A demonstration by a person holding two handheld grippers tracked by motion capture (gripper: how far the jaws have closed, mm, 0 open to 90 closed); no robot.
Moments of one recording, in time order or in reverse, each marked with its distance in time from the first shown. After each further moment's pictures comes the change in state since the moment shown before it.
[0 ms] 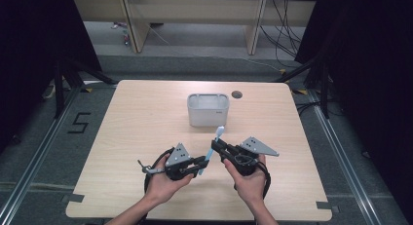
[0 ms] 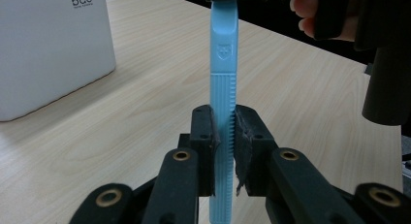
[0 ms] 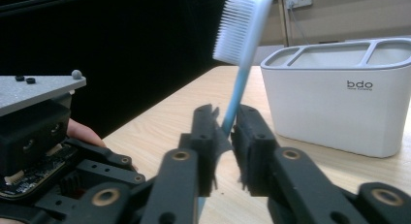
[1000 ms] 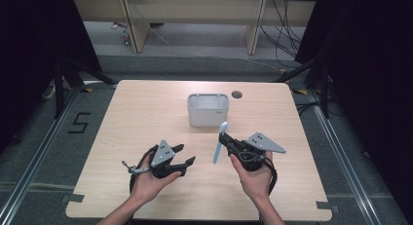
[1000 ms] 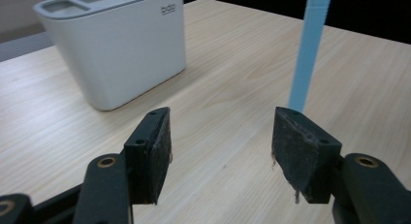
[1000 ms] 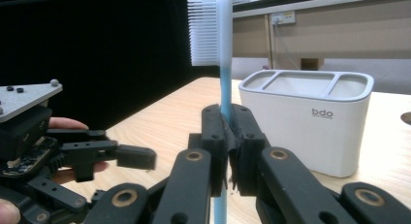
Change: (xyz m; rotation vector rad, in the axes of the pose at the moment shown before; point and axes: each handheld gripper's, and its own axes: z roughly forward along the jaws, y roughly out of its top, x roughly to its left) left arm 0.034 -0.014 -0.031 -0.029 0.187 0.073; right arm -0.006 0.017 -0.011 -0.030 -0.050 -0.055
